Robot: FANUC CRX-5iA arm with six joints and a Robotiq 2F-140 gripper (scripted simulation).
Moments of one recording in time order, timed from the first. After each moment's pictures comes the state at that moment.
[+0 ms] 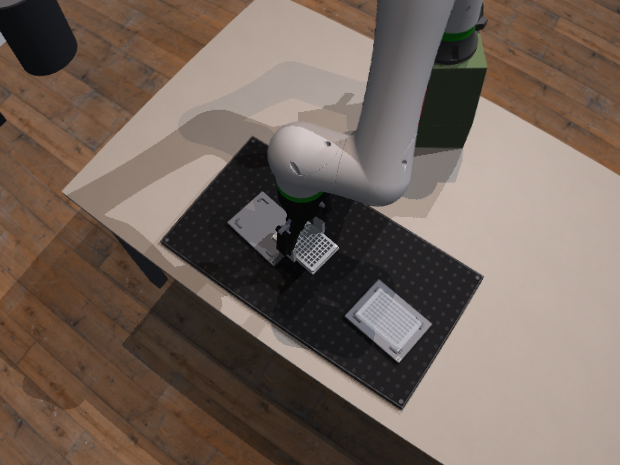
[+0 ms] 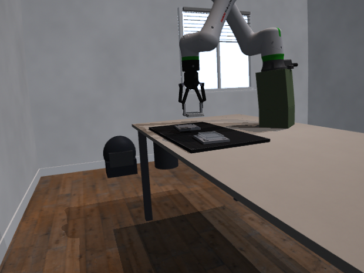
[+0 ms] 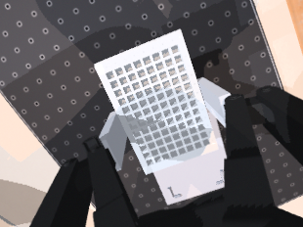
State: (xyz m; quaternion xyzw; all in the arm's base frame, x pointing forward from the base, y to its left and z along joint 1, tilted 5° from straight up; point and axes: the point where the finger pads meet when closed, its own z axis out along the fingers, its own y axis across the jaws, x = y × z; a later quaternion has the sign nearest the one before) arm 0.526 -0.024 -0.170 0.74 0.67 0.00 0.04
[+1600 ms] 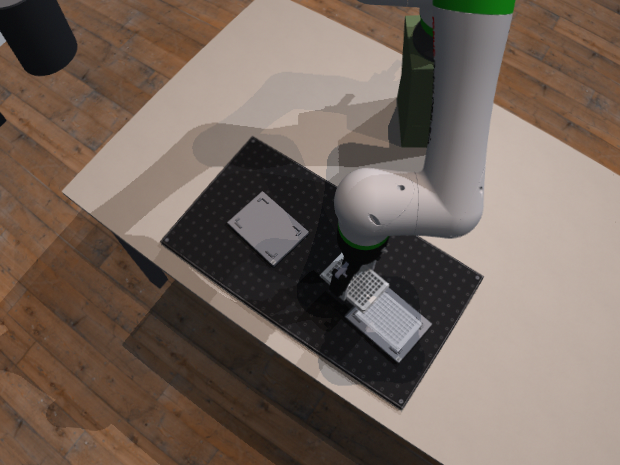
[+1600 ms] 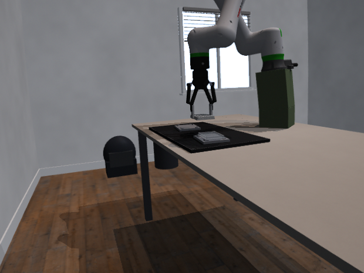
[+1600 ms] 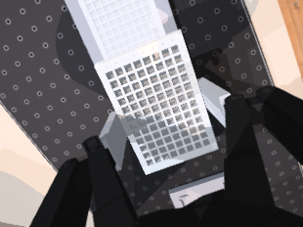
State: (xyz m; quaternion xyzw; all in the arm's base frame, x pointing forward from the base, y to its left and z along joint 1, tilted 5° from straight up) arm 0.533 0.116 -0.179 0.74 0.67 0.00 0.04
